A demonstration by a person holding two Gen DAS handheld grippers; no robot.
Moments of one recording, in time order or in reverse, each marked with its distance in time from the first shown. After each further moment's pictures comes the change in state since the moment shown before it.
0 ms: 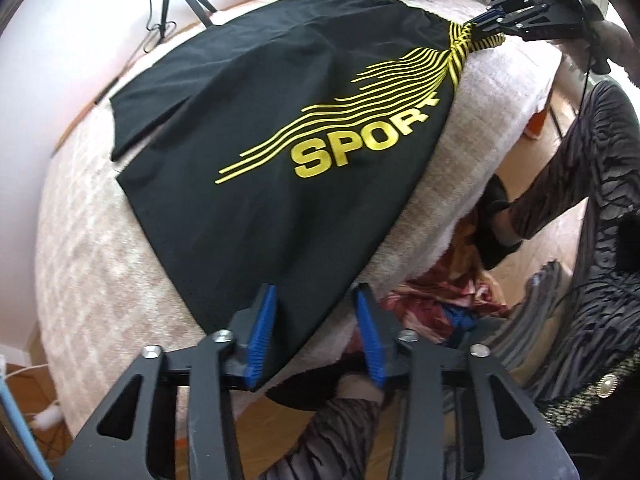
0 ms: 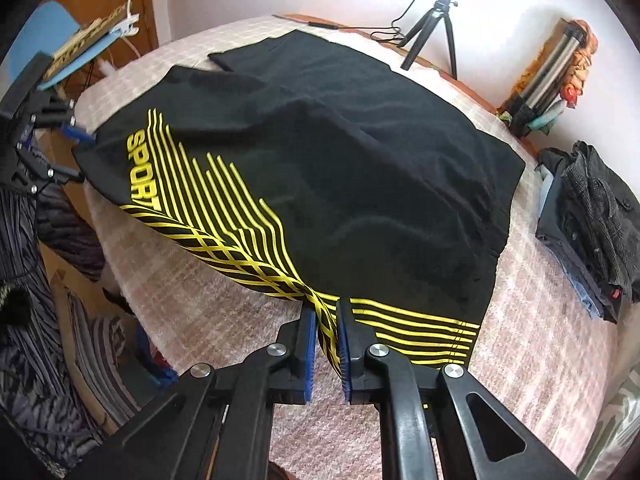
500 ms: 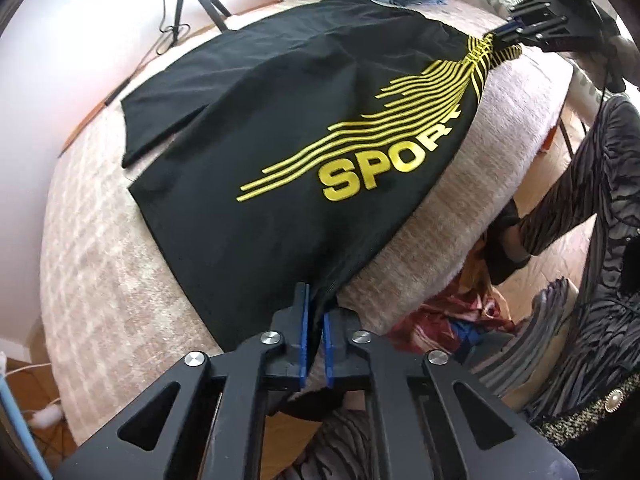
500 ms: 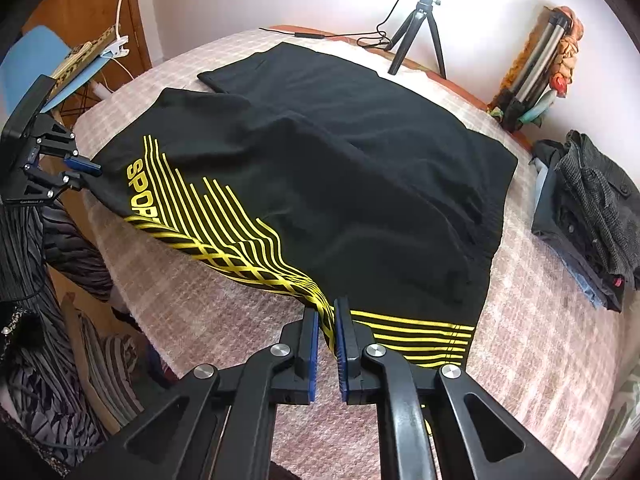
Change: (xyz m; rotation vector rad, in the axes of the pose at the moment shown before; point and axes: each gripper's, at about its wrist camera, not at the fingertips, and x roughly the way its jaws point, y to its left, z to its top) left arm 0.002 0.012 0.013 -0.027 -0.034 0.046; right arm -0.004 -0.006 0.002 0.040 -0.012 0.007
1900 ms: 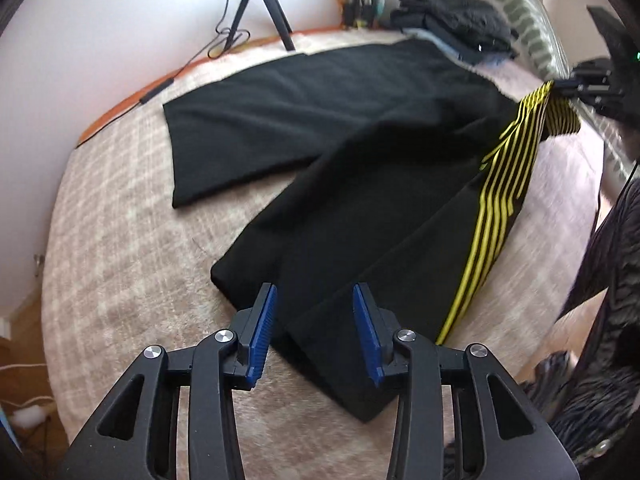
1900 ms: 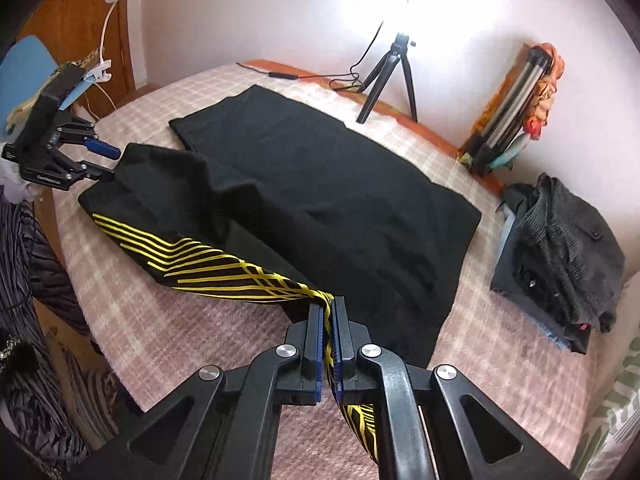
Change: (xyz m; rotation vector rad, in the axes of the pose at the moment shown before) left arm 0.021 0.081 0.039 -0.146 -0.071 -0.015; right arm -0.016 -0.017 0.042 -0.009 -0.105 -0.090
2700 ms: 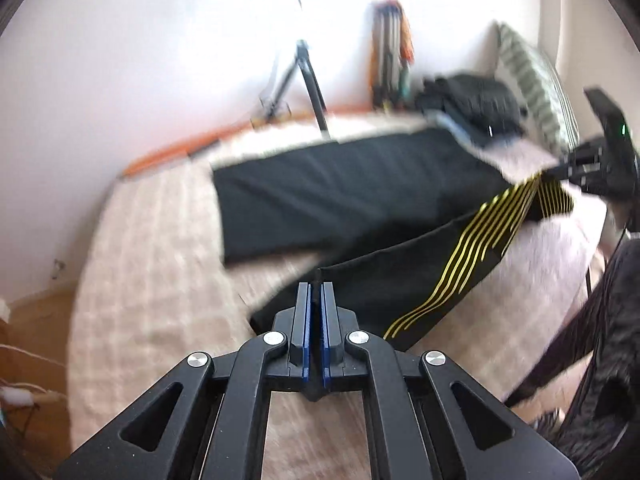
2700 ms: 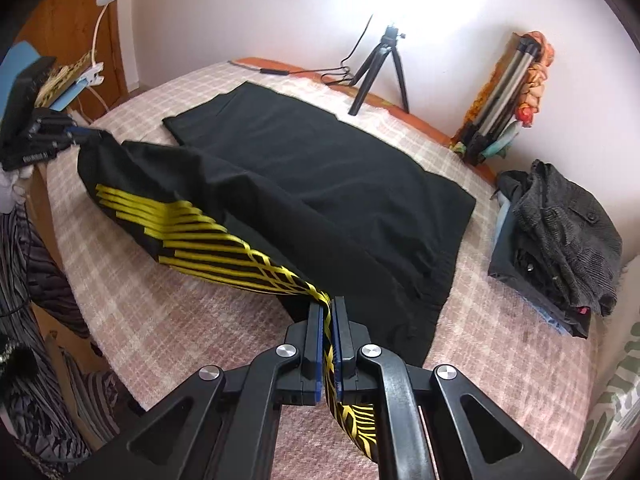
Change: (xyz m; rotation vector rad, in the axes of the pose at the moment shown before) left arm -0.069 0.022 0.016 -0.119 -0.293 0.062; right arm -0.007 -0.008 -0.003 0.044 -0.009 -0.021
